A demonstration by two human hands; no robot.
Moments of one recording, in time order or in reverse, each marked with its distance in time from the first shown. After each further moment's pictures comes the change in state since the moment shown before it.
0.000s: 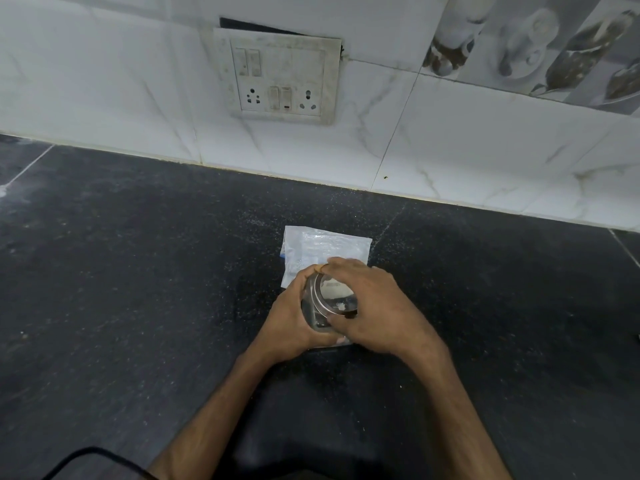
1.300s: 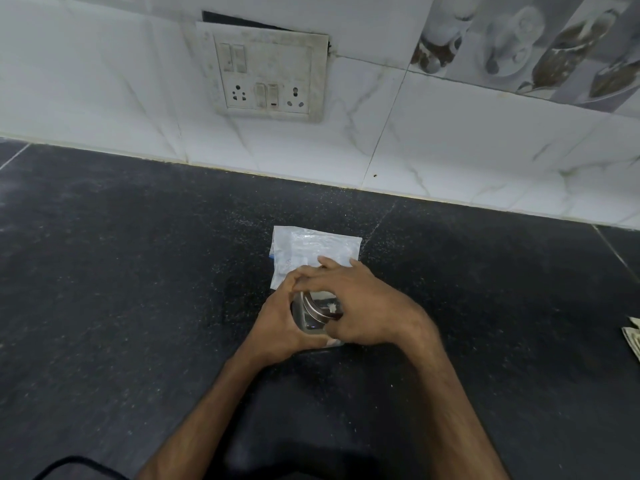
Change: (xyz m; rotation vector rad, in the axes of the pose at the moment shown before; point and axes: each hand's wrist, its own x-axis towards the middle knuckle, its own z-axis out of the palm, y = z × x) left_hand 0.003 -0.004 0.000 0.010 -0.008 0.013; right_hand 0.011 -0.008 -0.017 -0.022 -0.268 -0.079
